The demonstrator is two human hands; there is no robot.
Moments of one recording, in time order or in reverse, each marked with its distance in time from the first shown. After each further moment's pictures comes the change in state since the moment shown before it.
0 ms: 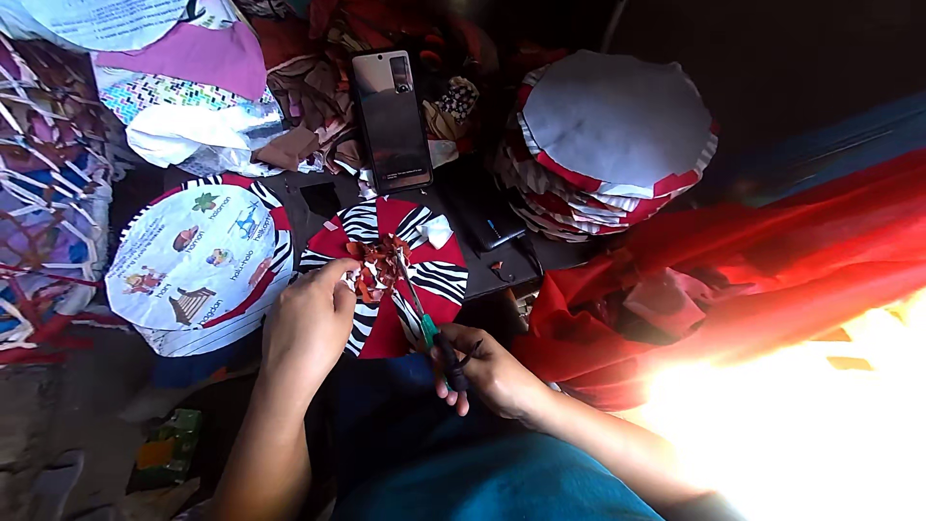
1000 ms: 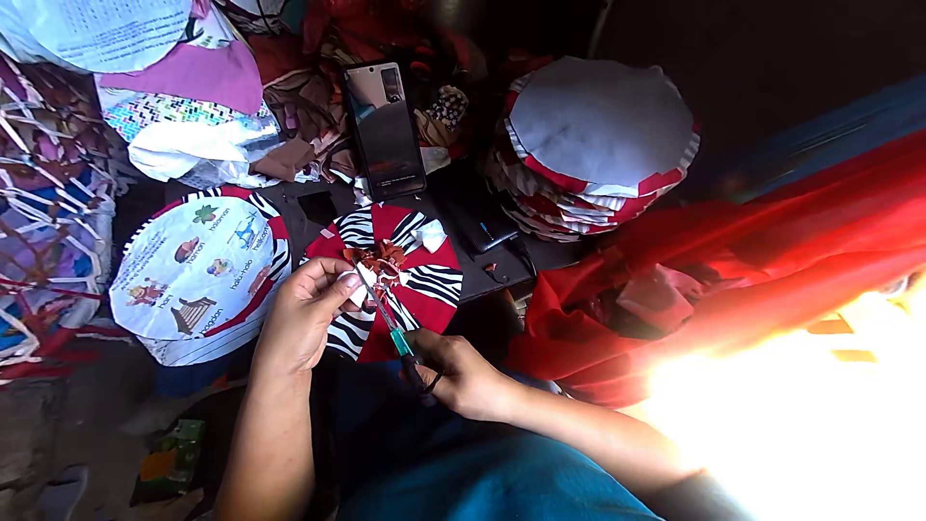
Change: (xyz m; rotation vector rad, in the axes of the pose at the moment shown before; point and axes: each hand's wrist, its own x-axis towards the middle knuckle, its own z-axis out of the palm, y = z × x) left_hand 0.009 -0.006 0.005 -1.095 -0.056 -0.205; right_hand 0.017 0.011 0.006 -0.545 -0.013 -0.278
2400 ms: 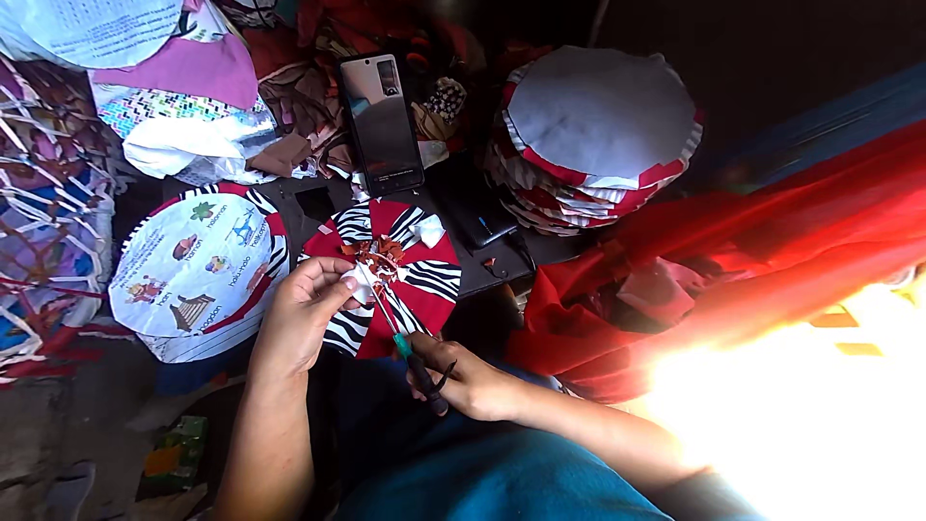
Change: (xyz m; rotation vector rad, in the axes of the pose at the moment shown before) left_hand -0.004 0.000 -0.002 0.093 -0.004 0.011; right_hand -0.005 0.003 -0.004 0.163 -0.190 0.060
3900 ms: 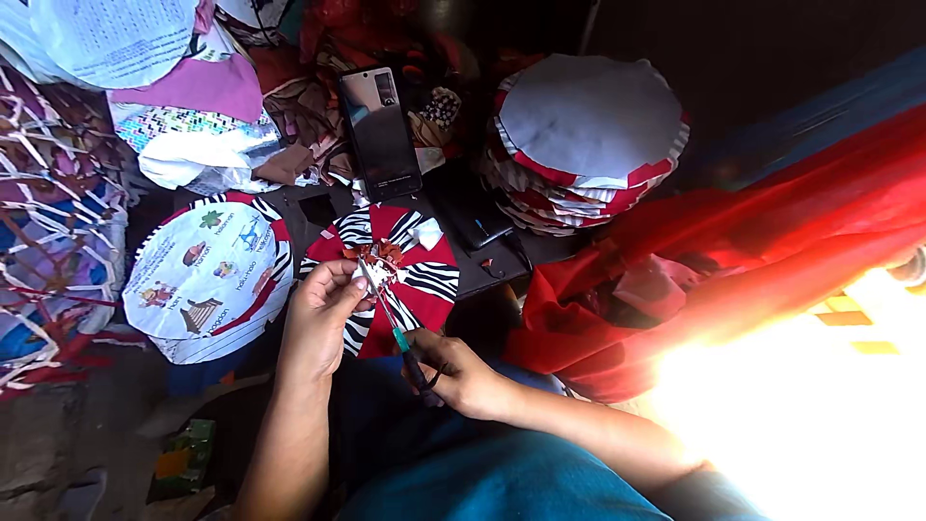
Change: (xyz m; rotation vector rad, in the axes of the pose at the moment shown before) left_hand -0.008 -0.001 0.022 -0.087 0.096 0.027; right_hand 0.002 0.006 0.011 -0.007 0.179 -0.119
